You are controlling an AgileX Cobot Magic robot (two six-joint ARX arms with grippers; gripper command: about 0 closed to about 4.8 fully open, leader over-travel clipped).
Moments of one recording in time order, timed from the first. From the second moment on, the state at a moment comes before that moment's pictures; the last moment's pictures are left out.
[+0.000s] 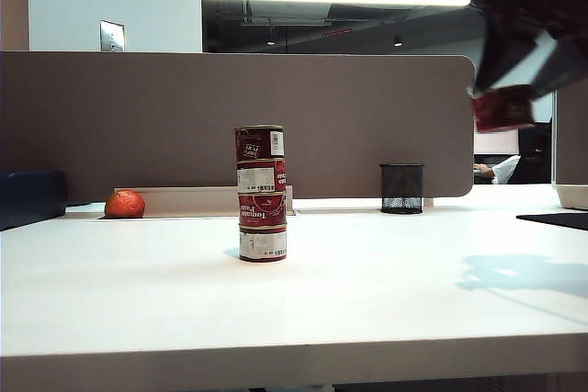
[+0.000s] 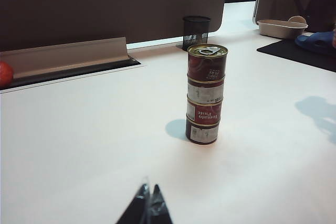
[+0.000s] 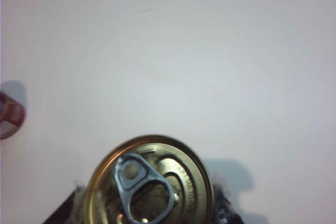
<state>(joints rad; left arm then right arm) -0.12 0.01 0.01 -0.02 0.38 0.03 0.22 1.20 0.90 -0.30 -0.08 0.08</state>
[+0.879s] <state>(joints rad) -0.12 0.01 0.01 -0.02 0.38 0.03 0.22 1.18 0.51 0.21 -0.09 0.08</state>
